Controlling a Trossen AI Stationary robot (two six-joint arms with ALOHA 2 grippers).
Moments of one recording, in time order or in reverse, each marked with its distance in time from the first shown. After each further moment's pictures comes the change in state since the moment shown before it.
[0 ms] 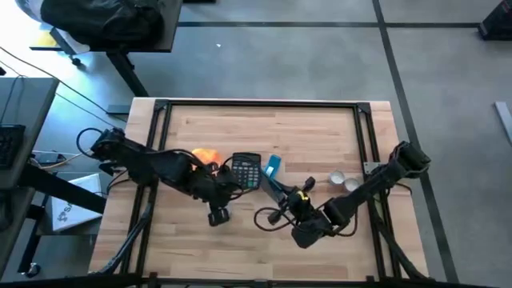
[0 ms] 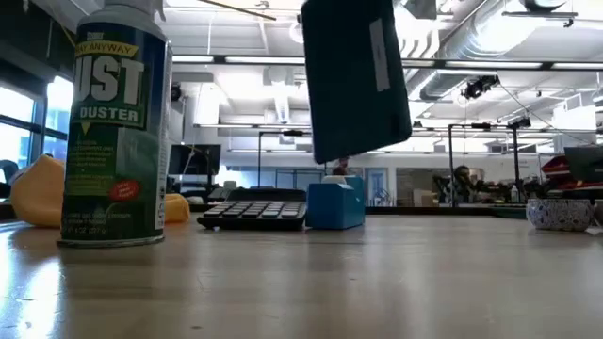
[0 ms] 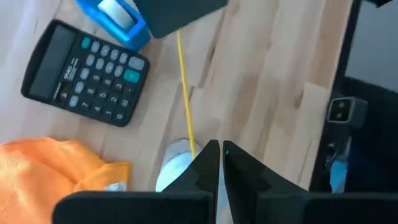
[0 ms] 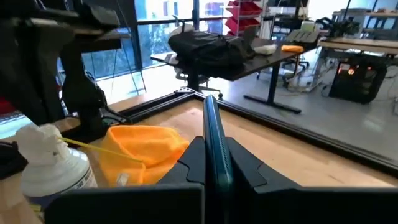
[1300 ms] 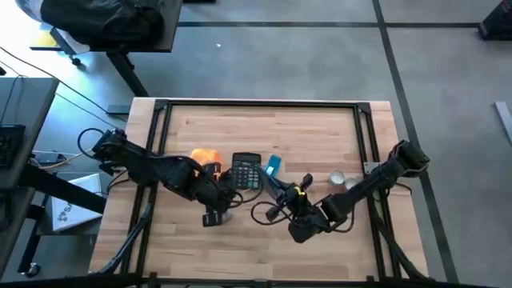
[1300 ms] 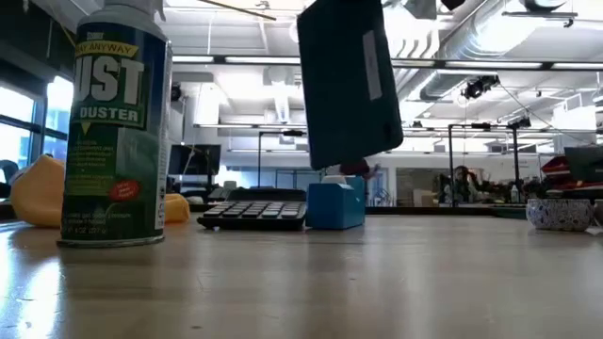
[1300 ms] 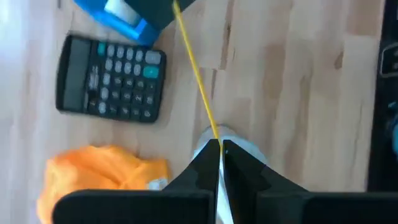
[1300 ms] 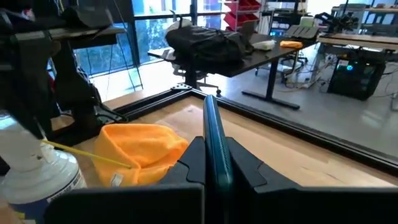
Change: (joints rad) left arm -0.018 0.013 -0.040 -0.017 -0.044 0.309; right arm -0.032 0.000 -0.002 0.001 -0.033 -0.009
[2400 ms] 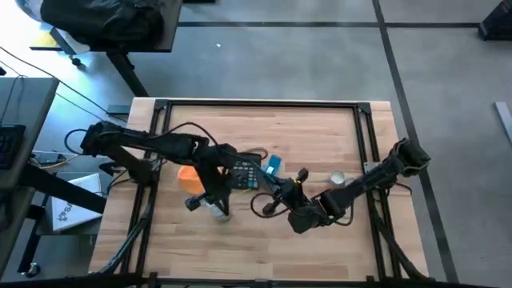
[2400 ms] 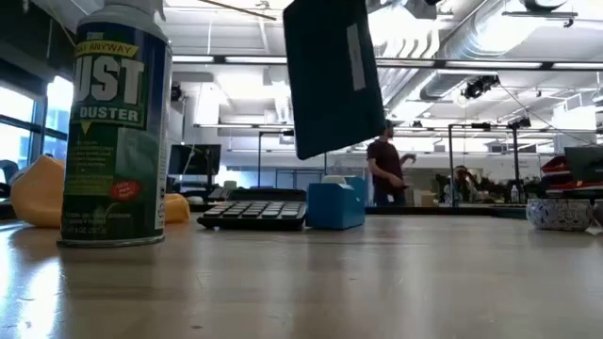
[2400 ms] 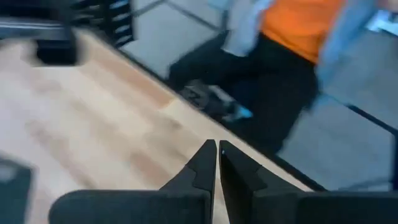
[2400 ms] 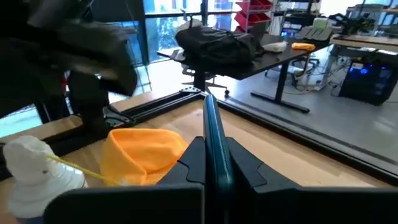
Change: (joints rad) left arm 0.275 -0.165 -0.317 0.491 0.941 0.915; right arm -0.046 -0.018 0.000 0.120 -0.085 -0.149
